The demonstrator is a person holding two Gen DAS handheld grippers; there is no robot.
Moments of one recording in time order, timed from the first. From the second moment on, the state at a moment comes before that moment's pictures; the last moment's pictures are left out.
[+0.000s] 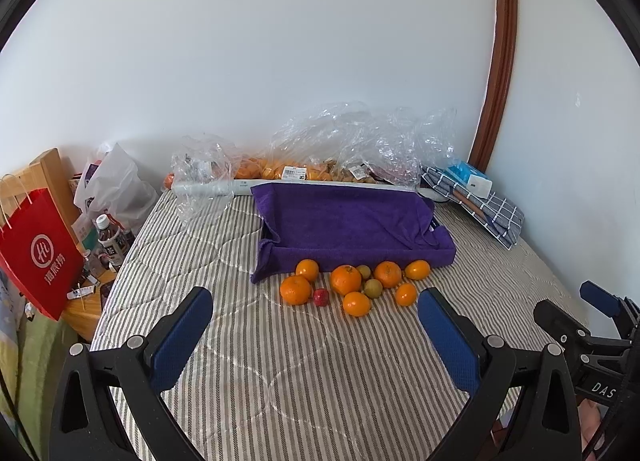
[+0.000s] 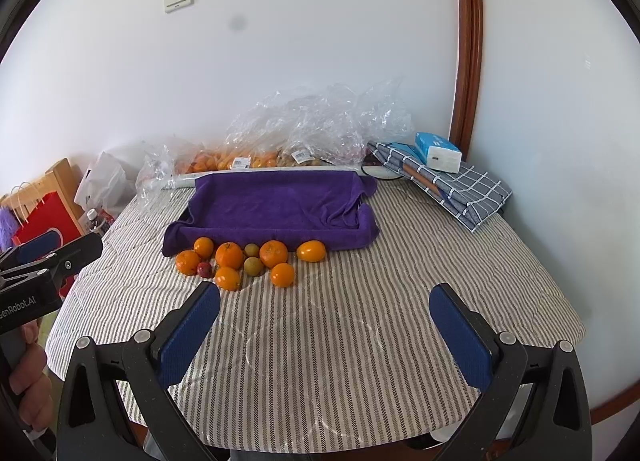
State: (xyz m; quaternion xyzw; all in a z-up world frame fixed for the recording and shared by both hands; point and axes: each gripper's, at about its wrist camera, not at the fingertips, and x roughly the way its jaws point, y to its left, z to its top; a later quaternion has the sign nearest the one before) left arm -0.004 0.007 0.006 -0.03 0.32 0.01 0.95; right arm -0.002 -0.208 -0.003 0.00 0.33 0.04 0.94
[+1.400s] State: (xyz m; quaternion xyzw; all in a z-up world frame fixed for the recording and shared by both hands) left arm 0.090 0.075 -0.113 -0.06 0.40 0.03 0.91; right arm 0.115 -0.185 -0.133 -0.02 0.43 0.05 0.90
